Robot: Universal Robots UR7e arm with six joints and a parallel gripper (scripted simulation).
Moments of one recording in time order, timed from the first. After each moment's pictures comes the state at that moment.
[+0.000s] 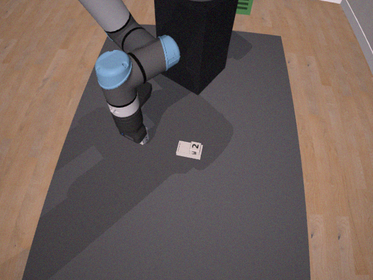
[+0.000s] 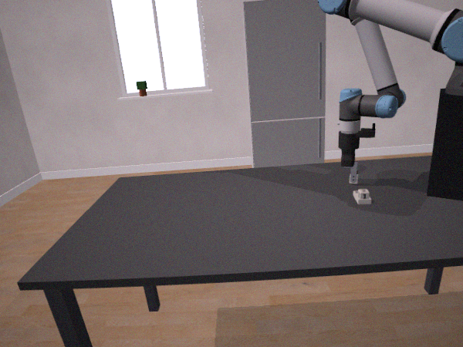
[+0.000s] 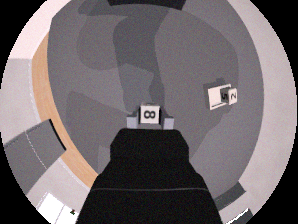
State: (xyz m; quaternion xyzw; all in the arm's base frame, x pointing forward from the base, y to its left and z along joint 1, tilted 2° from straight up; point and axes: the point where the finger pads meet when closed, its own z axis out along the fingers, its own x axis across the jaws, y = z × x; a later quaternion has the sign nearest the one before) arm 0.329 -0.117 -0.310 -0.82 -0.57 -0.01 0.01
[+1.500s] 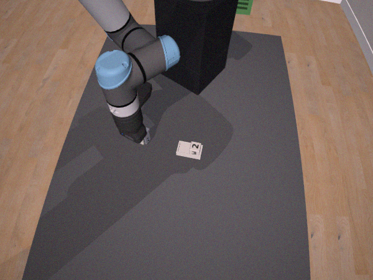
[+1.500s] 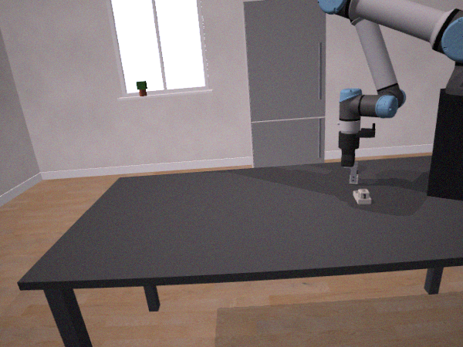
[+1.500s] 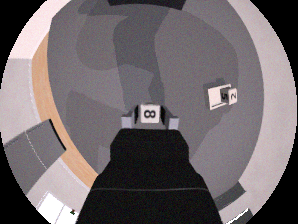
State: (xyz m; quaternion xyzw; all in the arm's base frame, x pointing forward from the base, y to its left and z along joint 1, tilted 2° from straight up) arm 0.329 -0.117 -0.310 -0.82 -0.57 -0.01 0.01
